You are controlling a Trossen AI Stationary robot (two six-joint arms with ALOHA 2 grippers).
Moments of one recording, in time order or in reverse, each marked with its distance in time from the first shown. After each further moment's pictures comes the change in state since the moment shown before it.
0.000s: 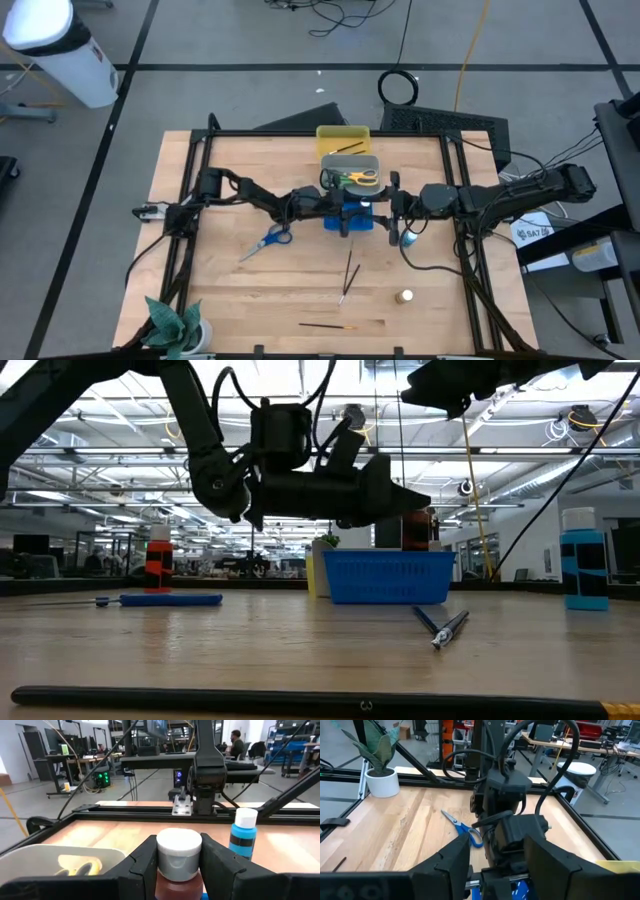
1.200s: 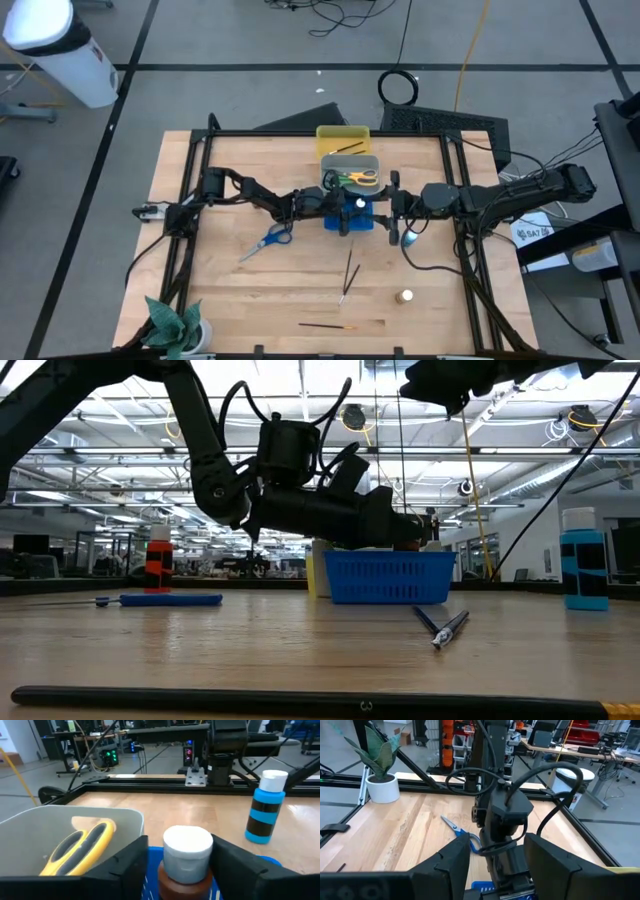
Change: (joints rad) left arm 0.016 0.029 0.001 -0.104 -0.038 -0.006; right arm 0.000 0.000 0.001 0.027 0.000 -0.008
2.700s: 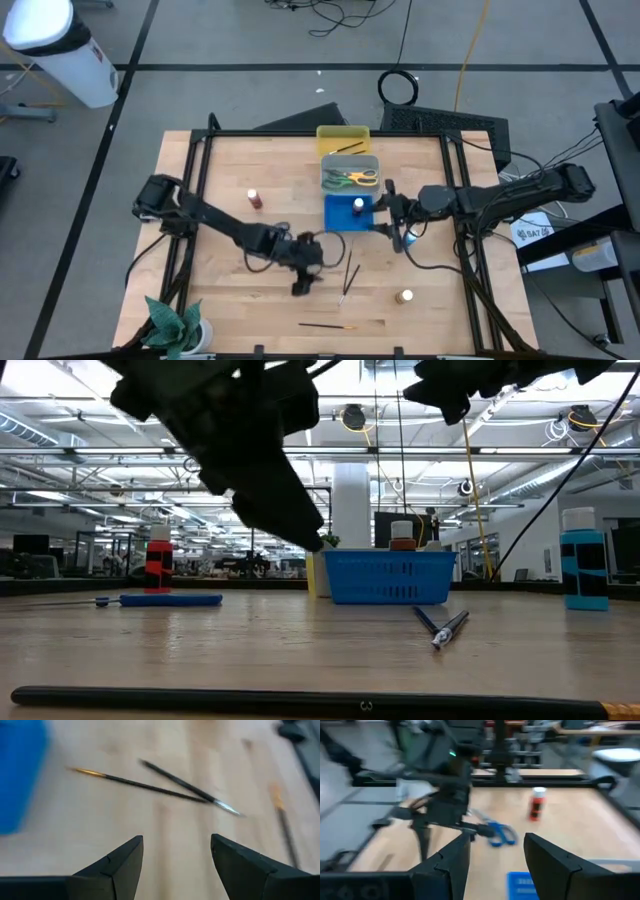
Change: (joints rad) left arm -0.382 -0.433 -0.091 -0.989 0.057 -0.355; right arm 0.004 0.014 -0.009 -0.018 -0.137 0.106
